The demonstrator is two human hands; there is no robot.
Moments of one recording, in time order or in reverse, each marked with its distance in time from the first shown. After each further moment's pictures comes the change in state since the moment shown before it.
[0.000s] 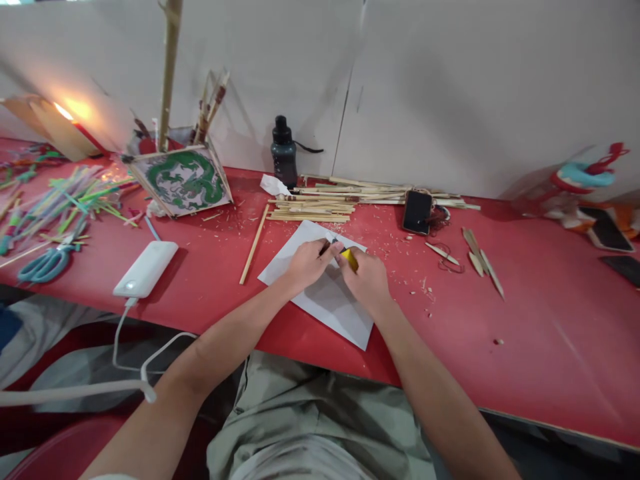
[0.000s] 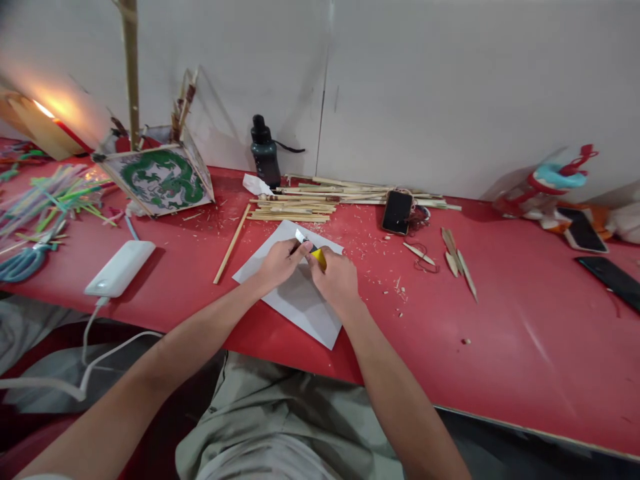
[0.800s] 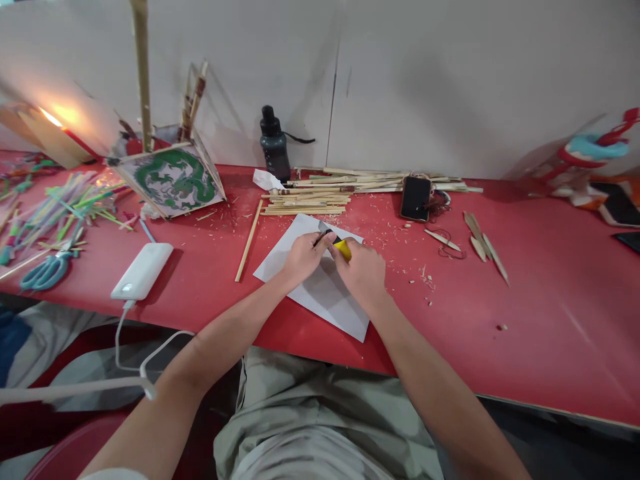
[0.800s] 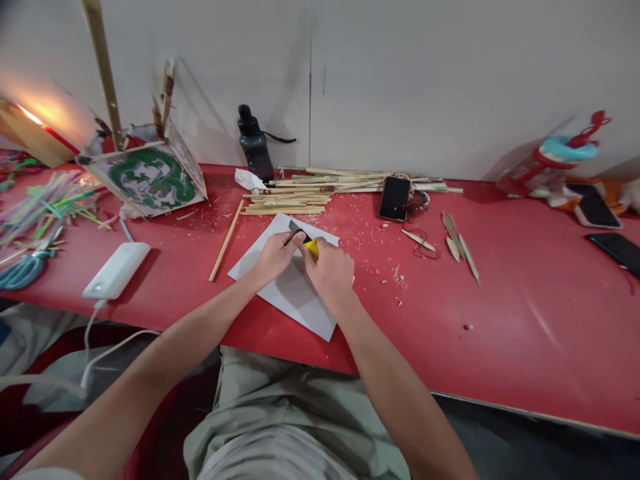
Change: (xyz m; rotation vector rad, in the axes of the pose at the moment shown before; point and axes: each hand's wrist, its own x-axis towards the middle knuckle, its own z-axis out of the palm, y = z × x) left_hand 0.004 -0.004 0.009 -0.153 0.024 -0.071; right_hand -0.004 -0.012 -0.002 -0.133 0.039 0.088
